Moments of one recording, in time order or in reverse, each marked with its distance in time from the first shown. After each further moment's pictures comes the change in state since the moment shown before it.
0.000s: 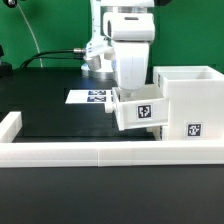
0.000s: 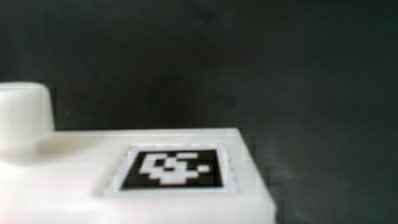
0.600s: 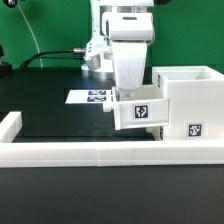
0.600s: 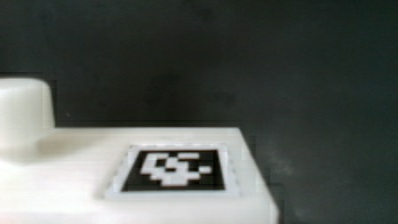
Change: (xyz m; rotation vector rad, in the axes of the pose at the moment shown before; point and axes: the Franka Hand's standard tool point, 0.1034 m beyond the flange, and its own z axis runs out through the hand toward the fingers) arm -0.005 0.000 -0.001 0.013 0.006 0.038
